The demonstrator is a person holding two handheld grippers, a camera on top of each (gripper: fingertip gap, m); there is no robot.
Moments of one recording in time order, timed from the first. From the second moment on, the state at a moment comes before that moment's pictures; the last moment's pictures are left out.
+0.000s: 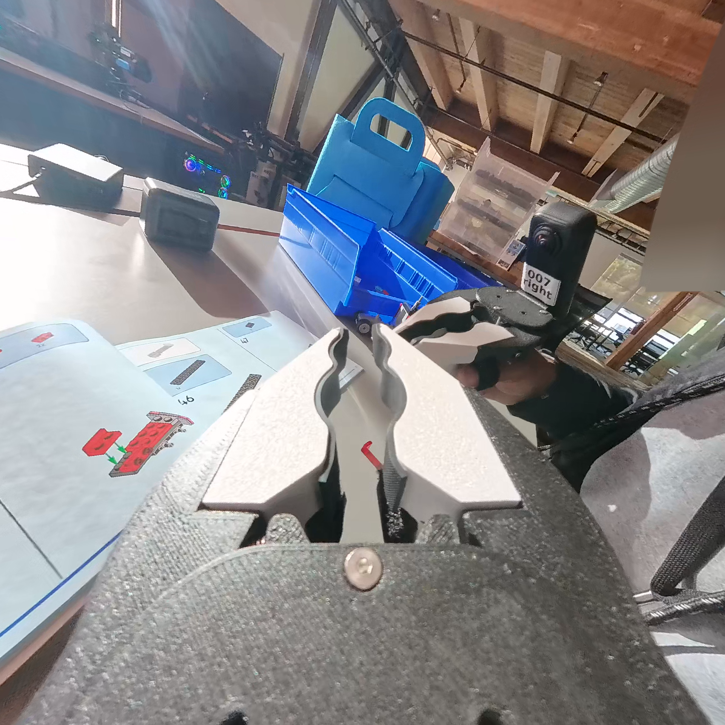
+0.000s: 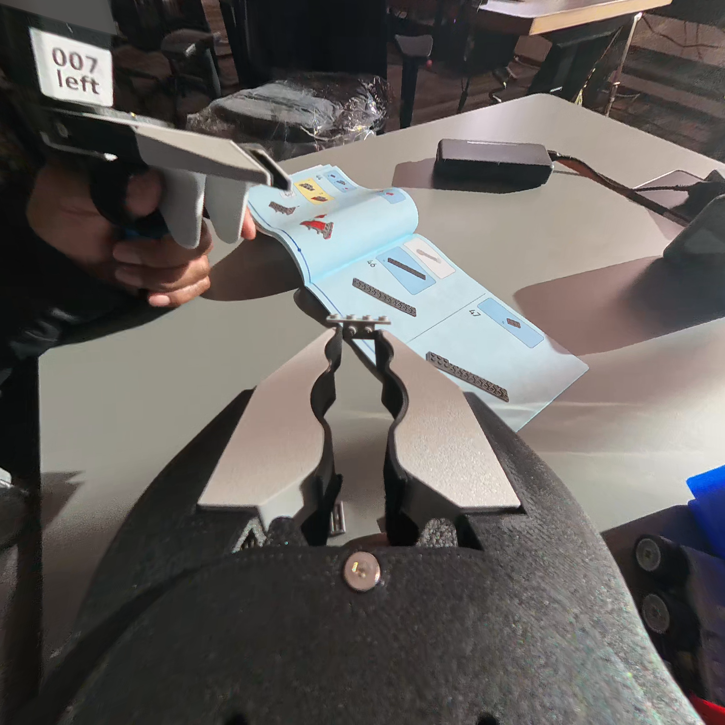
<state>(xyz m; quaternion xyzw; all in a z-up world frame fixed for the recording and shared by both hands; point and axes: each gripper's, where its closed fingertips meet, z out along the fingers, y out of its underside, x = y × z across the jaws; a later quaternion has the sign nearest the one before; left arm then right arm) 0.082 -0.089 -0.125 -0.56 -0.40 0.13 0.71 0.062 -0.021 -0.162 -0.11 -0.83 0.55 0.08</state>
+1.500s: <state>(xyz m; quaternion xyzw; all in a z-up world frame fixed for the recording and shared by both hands) 0.078 -0.045 -0.125 -0.55 -0.40 0.07 0.73 0.072 -0.042 -0.123 -0.06 -0.76 0.64 0.11</state>
